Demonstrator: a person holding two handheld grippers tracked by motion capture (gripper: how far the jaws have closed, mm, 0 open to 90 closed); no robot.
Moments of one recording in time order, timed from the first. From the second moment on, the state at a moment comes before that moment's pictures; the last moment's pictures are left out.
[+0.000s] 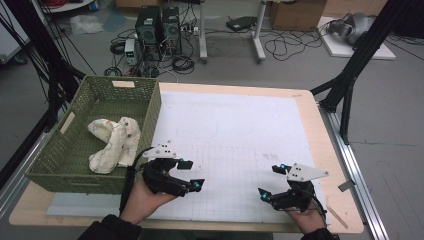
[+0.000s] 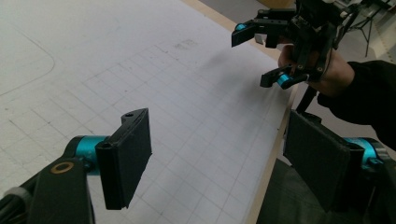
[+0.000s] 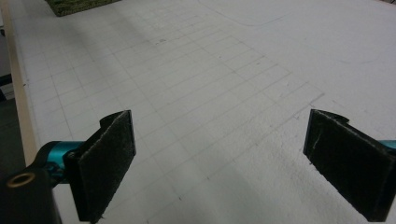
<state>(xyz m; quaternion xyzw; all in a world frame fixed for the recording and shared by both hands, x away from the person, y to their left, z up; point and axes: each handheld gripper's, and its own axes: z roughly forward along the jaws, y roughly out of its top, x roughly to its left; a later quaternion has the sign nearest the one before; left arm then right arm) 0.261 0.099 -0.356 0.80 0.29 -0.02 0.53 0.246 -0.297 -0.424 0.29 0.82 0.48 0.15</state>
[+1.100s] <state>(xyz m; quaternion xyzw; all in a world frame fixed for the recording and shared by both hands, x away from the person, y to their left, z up) 0.311 0.172 -0.307 0.78 0.30 -0.11 0.54 0.249 -0.296 -0.422 0.28 0.82 0.48 0.15</state>
